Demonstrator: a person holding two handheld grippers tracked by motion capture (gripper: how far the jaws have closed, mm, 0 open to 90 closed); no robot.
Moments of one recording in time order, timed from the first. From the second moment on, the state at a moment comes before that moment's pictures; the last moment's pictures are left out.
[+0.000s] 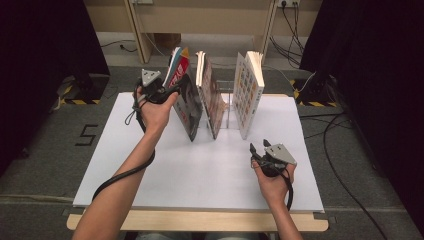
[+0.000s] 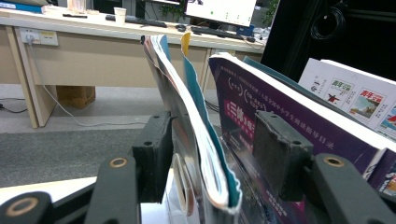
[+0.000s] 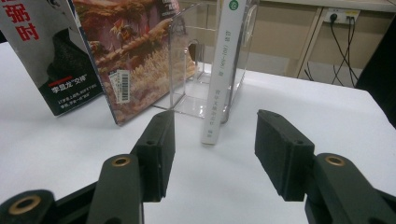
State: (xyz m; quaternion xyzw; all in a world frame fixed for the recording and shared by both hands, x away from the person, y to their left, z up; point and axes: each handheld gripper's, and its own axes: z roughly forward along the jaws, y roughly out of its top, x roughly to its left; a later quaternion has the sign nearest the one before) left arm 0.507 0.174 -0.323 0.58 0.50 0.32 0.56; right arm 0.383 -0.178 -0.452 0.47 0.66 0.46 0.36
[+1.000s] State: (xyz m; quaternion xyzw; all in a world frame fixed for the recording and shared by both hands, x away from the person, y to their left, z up) left arm 0.506 0.165 -0.322 0.60 0.44 0.38 0.55; right arm 0.384 -0.180 -0.454 0.47 0.67 0.46 0.36
